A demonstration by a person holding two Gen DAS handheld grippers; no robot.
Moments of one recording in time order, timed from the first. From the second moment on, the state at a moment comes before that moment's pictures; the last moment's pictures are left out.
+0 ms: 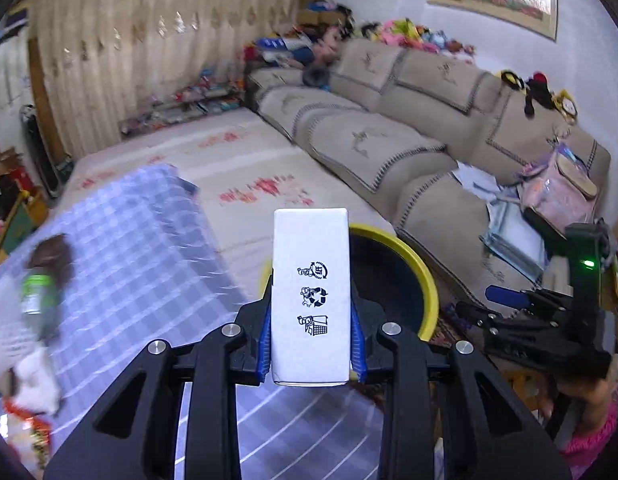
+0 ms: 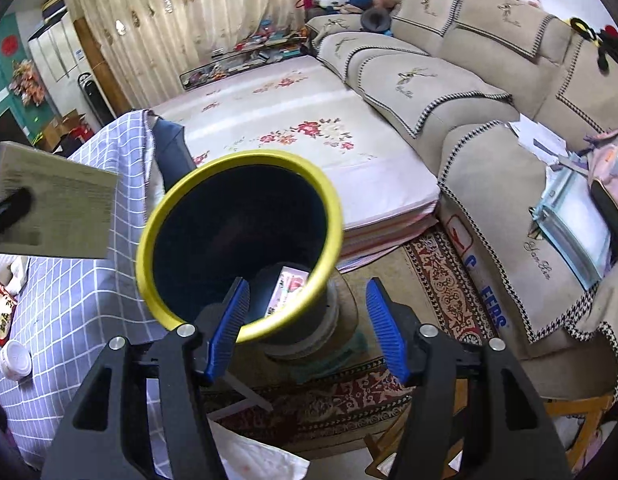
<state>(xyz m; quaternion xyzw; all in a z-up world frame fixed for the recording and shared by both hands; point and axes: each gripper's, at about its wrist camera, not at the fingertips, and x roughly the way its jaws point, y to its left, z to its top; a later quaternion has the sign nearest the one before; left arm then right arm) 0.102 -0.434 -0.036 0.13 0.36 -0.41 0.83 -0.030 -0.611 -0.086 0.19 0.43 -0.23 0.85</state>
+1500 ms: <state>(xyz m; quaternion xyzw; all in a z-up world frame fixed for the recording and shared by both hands) 0.092 -0.229 -0.013 0.06 0.35 -0.23 0.91 0.017 -0.527 -0.080 0.16 0.44 -0.13 0.88</state>
